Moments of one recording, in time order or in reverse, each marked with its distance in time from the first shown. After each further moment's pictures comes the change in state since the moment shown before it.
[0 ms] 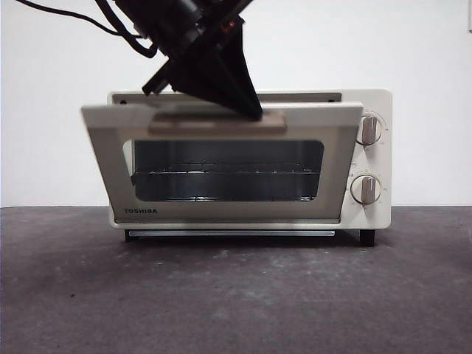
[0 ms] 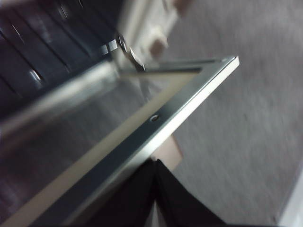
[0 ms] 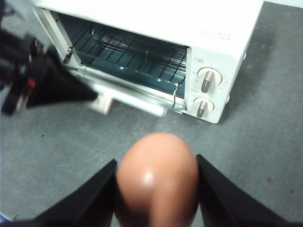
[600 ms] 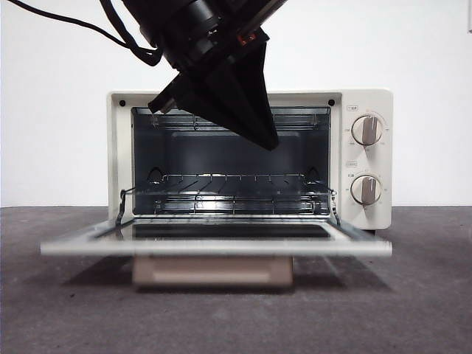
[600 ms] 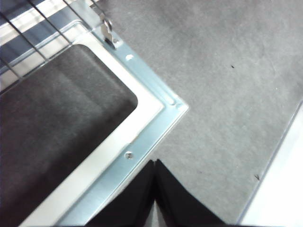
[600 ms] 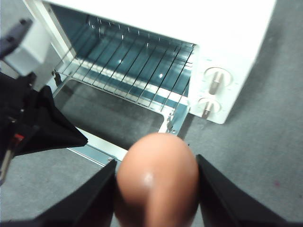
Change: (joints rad) left arm -0.093 0.013 -0.011 -0.096 -0.015 -0.025; right arm 0.000 0.117 0.000 0.056 -0.004 0.000
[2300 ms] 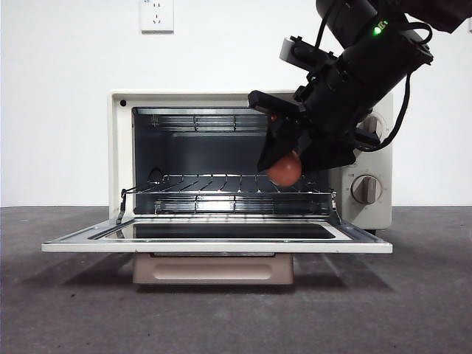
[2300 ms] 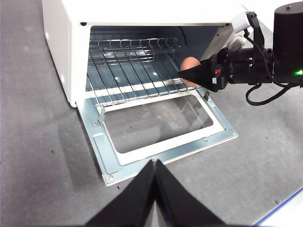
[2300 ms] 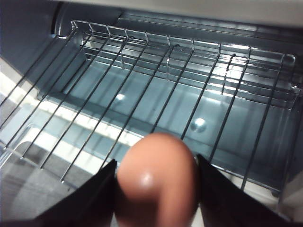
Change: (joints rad) left arm 0.440 -1.038 -0.308 -0.346 -0.012 -0.044; right arm -0.170 0.719 -0.244 1.070 -0.219 0.026
